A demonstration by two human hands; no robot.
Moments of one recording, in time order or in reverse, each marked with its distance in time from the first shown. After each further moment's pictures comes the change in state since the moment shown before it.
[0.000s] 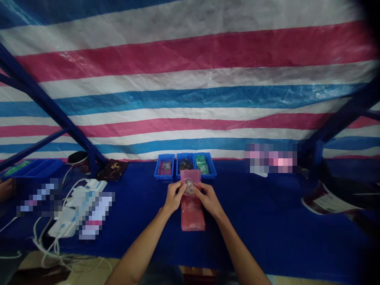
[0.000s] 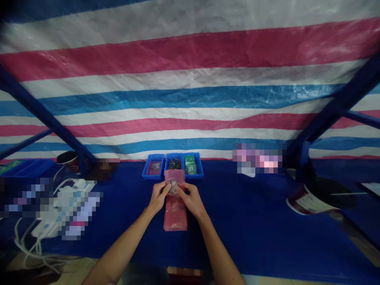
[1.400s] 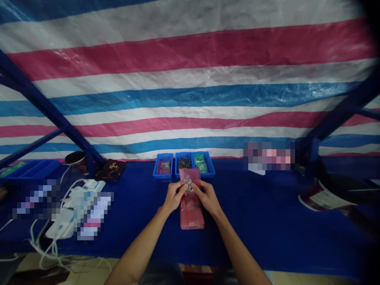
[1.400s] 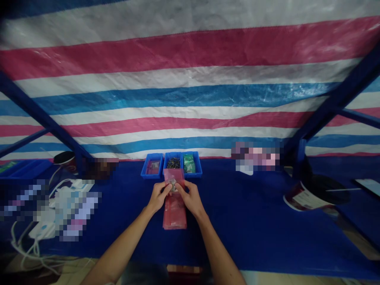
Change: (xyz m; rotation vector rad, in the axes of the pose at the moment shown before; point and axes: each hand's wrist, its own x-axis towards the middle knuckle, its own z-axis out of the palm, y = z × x) left_hand -0.001 -0.005 0.001 -0.039 -0.074 -0.068; right_hand 0.000 -0.006 0.001 -0.052 0.084 -0.039
